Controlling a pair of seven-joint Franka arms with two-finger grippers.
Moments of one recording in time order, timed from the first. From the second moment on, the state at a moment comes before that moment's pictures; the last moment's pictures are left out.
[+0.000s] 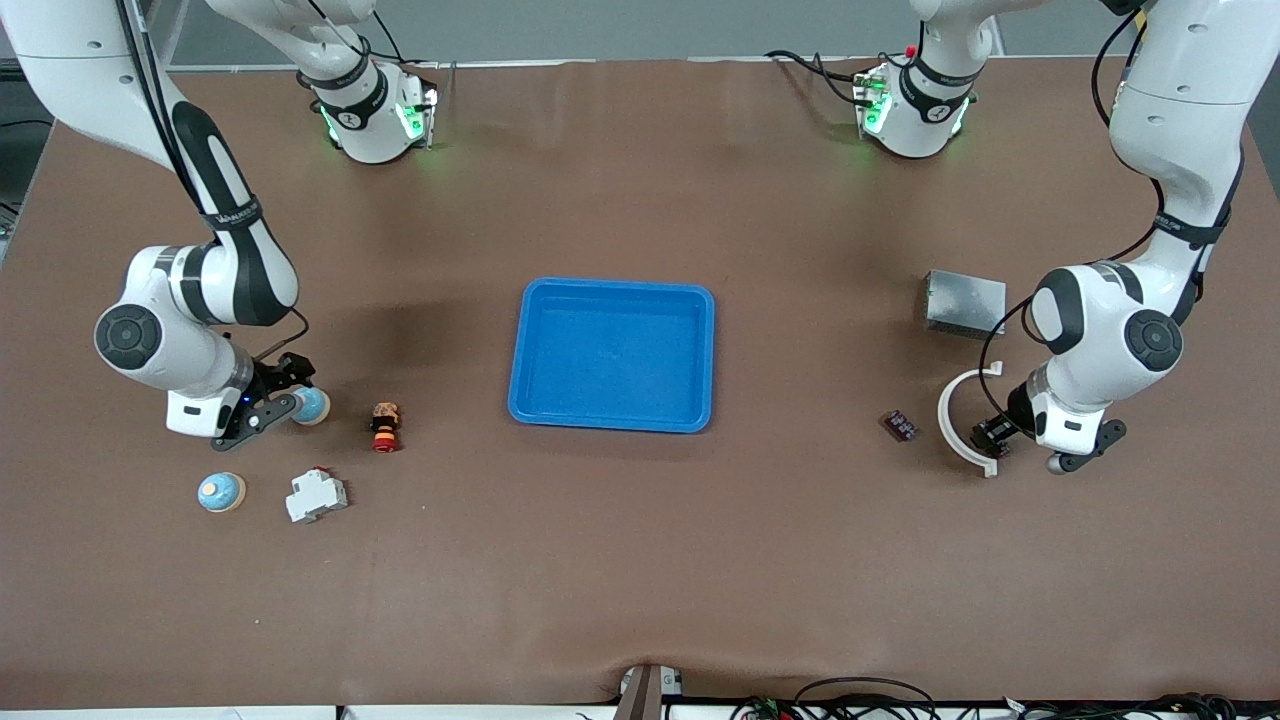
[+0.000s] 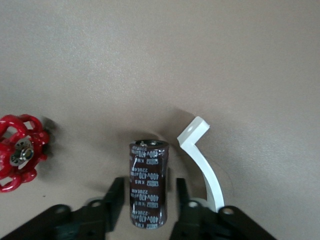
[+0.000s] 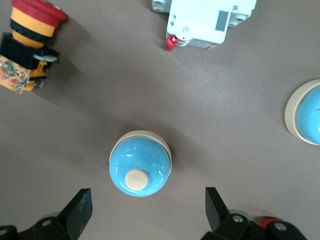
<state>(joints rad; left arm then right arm) 0.20 0.55 -0.14 -2.02 0.00 2.65 -0.46 -0.07 0.41 -0.01 -2.07 -0.12 2.39 -0.60</state>
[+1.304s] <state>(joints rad) 0.19 0.32 -0.23 -1.99 0.00 2.32 -0.60 -0.08 0.50 -0.01 -2.07 -0.12 2.53 -0.60</state>
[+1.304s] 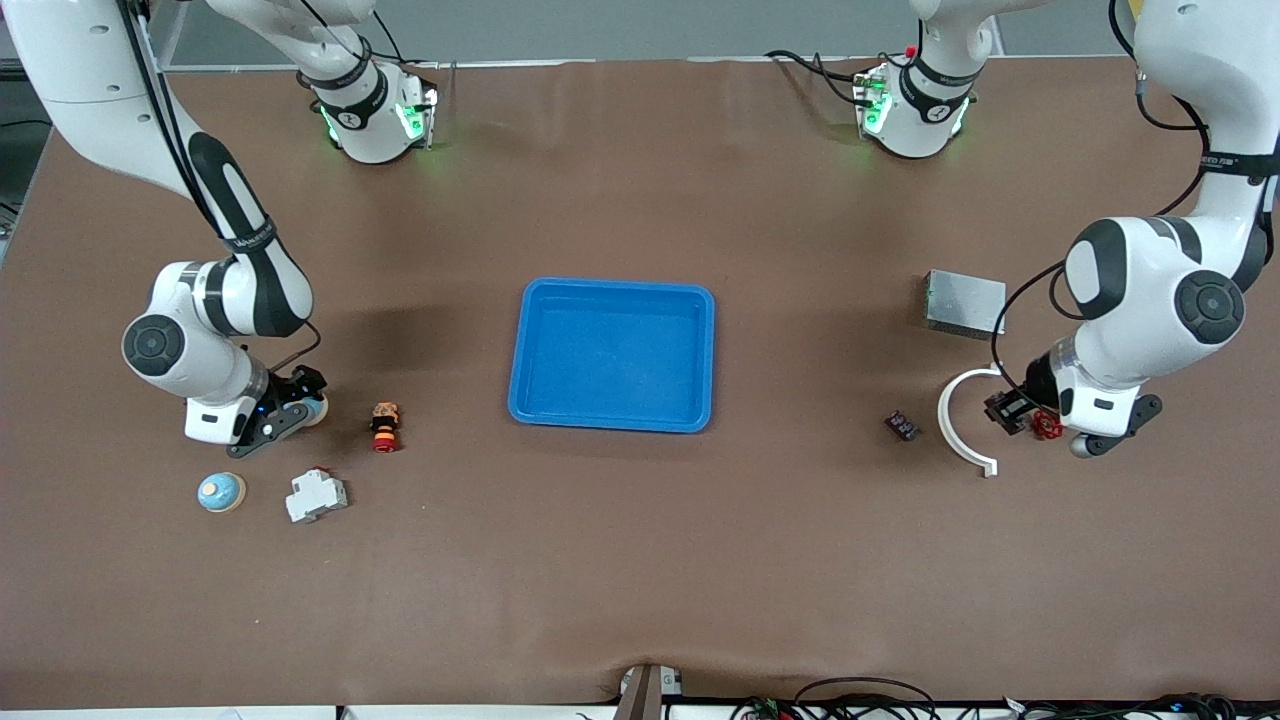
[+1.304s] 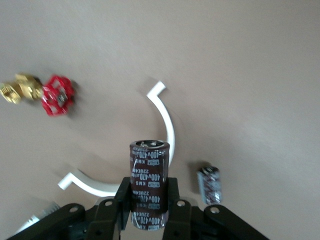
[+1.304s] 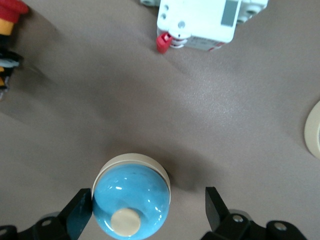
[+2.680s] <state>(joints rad) -0.06 0.45 -0.40 -1.83 0.00 2.28 -1.04 -0.07 0.45 0.05 -2.00 -0.11 2.25 -0.44</state>
